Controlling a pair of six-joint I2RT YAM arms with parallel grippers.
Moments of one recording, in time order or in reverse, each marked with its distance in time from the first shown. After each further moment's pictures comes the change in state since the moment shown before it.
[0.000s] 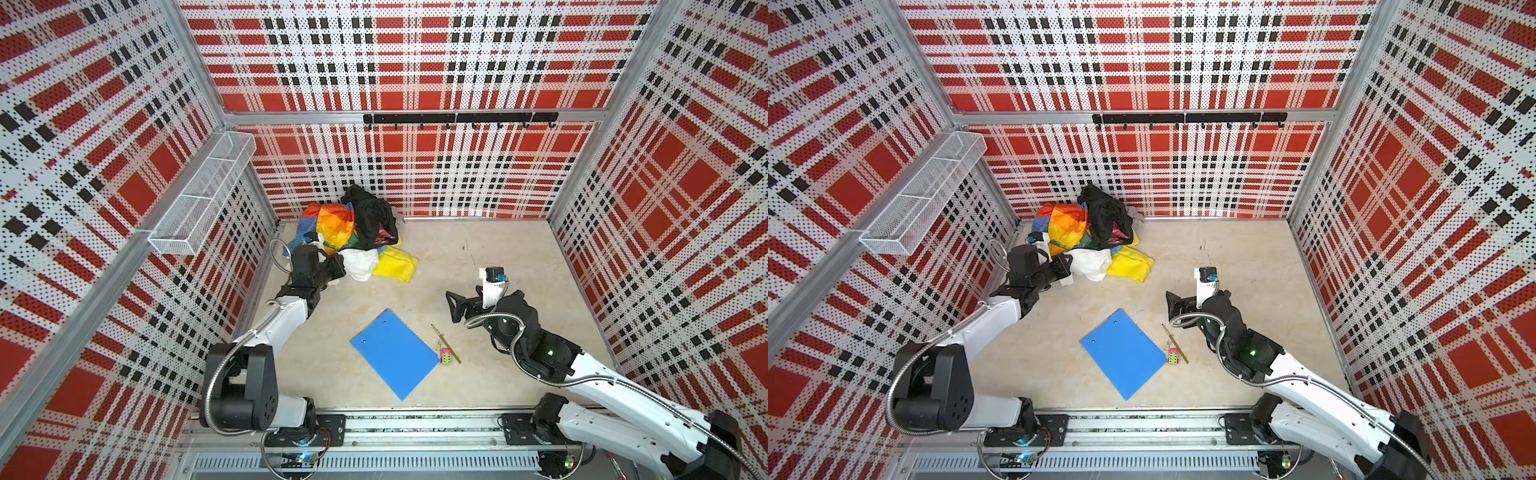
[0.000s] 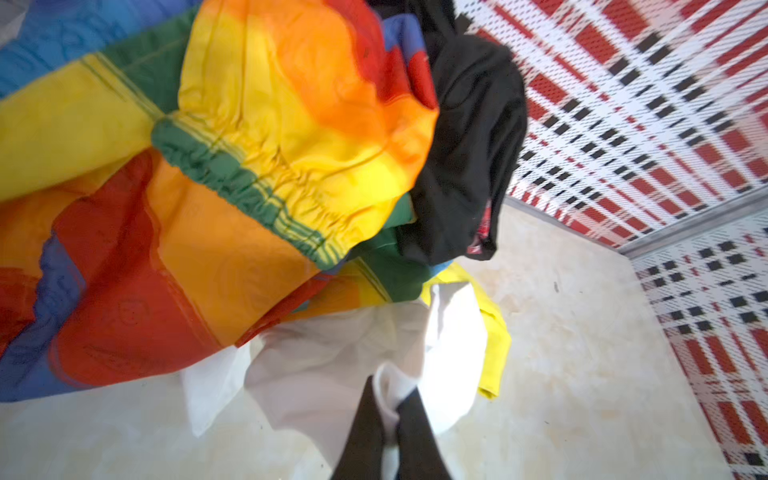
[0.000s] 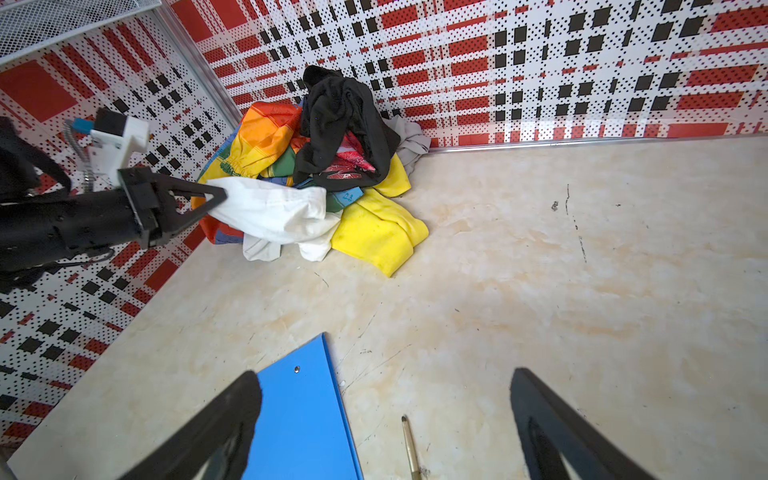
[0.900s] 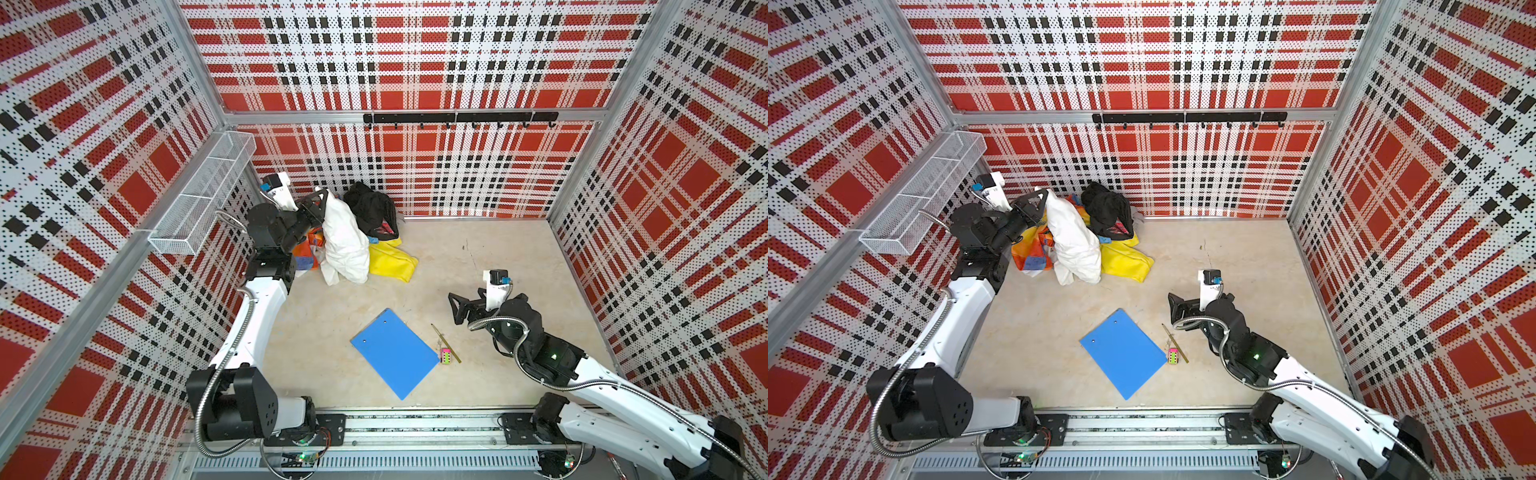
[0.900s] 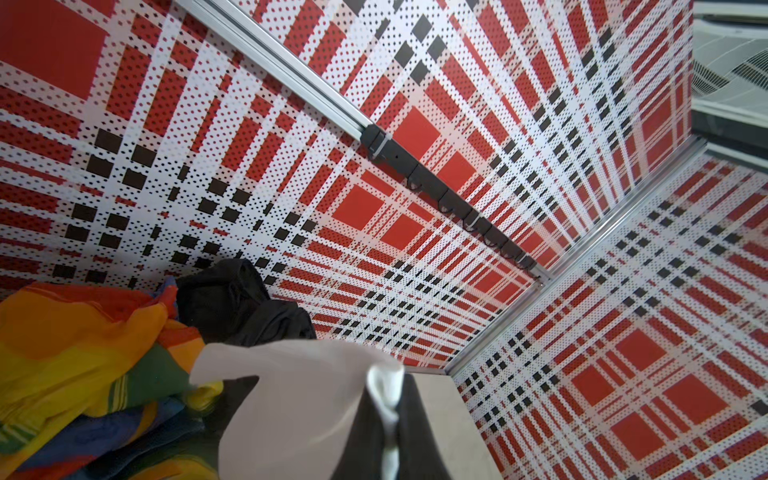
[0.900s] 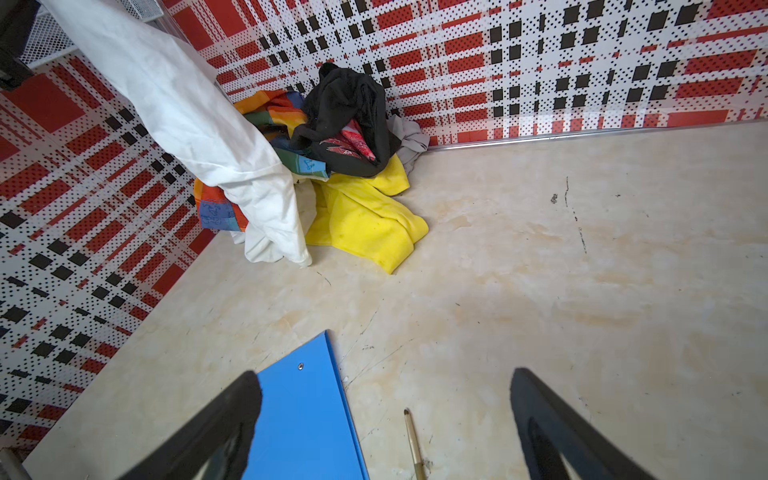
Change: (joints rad) left arm 0.119 0.000 0.397 0.172 0.255 -0.286; right arm 0.000 -0.046 -0.033 0.000 0.000 0.028
